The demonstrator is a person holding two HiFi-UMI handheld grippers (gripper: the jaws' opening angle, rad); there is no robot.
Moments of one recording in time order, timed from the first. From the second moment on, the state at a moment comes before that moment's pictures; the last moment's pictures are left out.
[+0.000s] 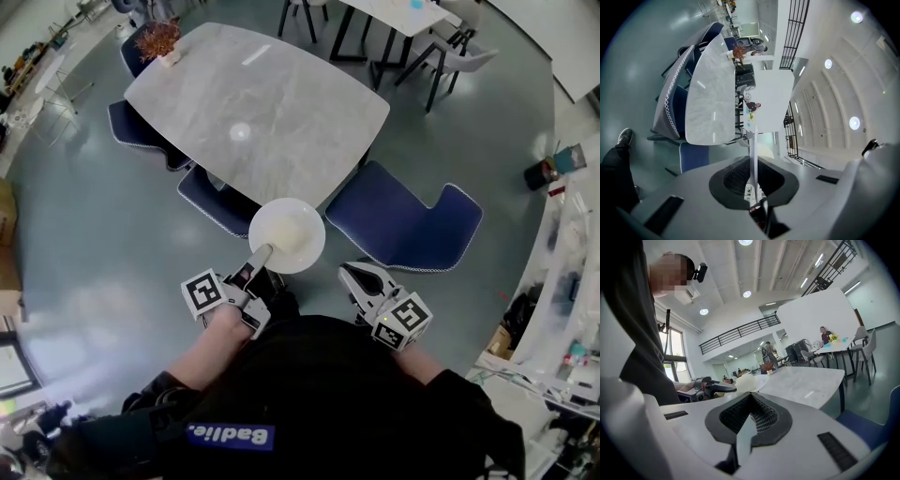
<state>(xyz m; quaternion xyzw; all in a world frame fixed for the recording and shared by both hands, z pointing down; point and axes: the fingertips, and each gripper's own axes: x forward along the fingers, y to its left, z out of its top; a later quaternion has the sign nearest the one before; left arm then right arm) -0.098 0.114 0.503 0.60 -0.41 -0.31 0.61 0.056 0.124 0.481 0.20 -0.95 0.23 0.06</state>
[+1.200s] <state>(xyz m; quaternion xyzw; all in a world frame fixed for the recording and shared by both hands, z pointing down) -0.181 -0.069 0.491 0.61 -0.42 -0.31 0.60 -0.017 -0.035 0.474 0.19 -0.95 0.23 0.07</state>
